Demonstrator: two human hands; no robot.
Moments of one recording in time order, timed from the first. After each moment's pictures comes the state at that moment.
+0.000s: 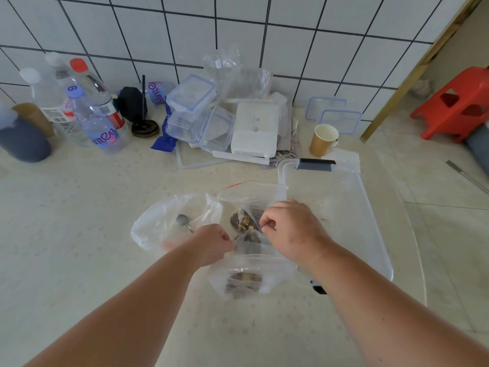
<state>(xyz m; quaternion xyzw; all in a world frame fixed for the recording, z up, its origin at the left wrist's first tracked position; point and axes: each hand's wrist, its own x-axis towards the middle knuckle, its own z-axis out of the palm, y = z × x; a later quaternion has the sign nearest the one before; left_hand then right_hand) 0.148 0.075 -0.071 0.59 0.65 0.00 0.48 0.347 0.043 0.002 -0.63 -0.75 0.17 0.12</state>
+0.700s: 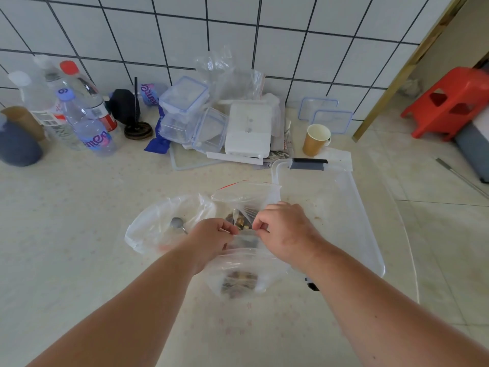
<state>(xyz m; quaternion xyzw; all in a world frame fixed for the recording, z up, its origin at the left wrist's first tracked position) 0.159 0.069 -0.058 0.48 0.65 0.16 0.58 0.344 0.038 0.000 -0.63 -0.75 0.16 0.10</state>
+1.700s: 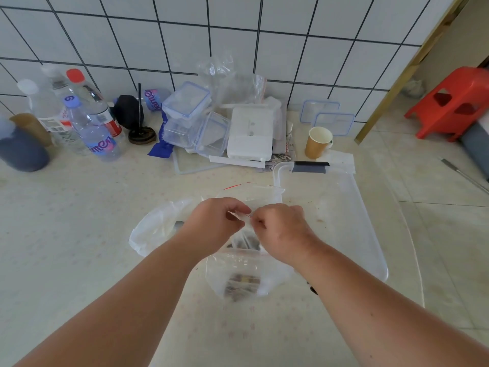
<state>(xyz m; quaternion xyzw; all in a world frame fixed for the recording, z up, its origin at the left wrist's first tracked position) 0.160 0.078 0.005 0.69 0.56 0.19 0.43 0.329 0.044 0.014 -0.67 -0.71 0.19 0.08</state>
